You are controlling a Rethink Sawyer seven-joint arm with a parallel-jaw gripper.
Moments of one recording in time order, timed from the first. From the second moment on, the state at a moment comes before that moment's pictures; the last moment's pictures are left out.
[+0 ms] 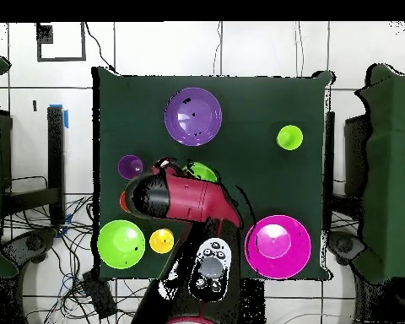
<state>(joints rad) 0.05 -0.67 -0.22 1.73 0.09 0.34 2.20</state>
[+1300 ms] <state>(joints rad) -0.01 -0.52 -0.14 1.34 0.08 0.39 2.20</state>
